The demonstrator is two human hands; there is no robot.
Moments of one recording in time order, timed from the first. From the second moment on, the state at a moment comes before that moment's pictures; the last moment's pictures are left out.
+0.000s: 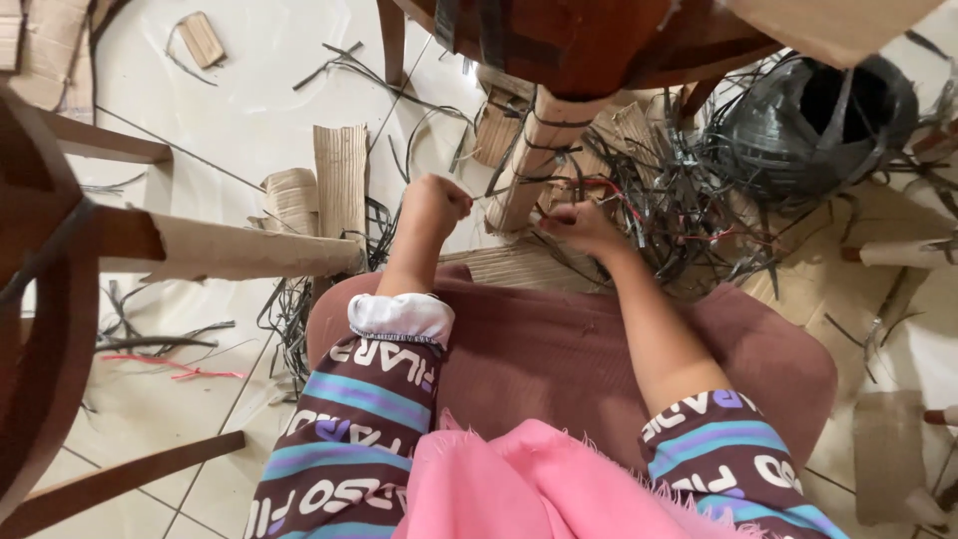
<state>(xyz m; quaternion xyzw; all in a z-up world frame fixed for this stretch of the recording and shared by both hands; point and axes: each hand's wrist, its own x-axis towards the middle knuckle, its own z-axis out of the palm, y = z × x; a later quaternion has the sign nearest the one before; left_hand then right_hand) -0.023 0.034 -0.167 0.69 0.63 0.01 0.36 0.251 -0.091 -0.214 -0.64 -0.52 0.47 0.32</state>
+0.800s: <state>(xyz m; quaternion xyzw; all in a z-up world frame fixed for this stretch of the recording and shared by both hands) -0.009 -0.044 -0.042 0.81 0.30 0.27 0.43 0.193 -0.121 -0.043 -0.58 -0.72 0.25 0.30</state>
